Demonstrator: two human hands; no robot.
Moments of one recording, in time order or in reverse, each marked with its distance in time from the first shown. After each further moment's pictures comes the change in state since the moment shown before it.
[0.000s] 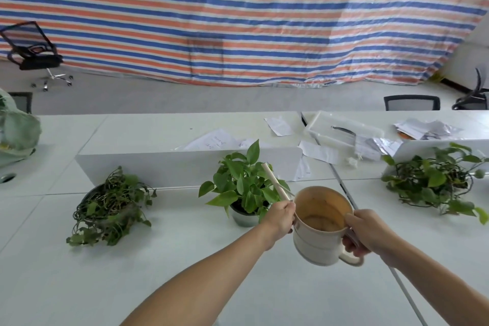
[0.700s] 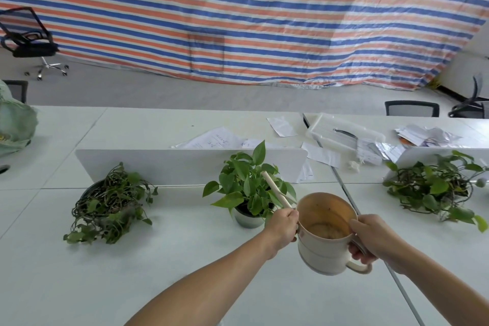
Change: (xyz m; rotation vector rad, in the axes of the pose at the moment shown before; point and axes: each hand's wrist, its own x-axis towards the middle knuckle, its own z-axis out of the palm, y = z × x) left_hand 0.003 -0.017 -0.012 -0.036 0.001 -0.001; right_hand -0.001 -0.013 0.010 -0.071 -0.031 0.031
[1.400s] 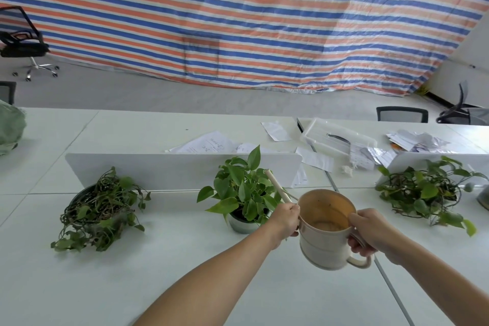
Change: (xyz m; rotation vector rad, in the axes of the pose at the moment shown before) left_hand 0.016 0.028 0.006 -0.014 -0.039 -0.016; right_hand 0.010 -0.013 -0.016 -0.018 0.067 0.016
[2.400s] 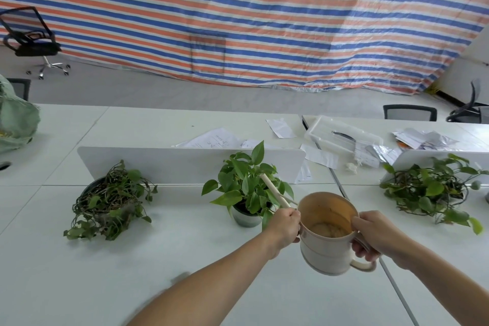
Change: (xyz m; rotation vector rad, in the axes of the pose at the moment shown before) left_hand -0.031 -0.015 0.006 -0.013 0.074 0.013; right_hand -0.019 0.012 0.000 -0.048 -0.073 -0.051
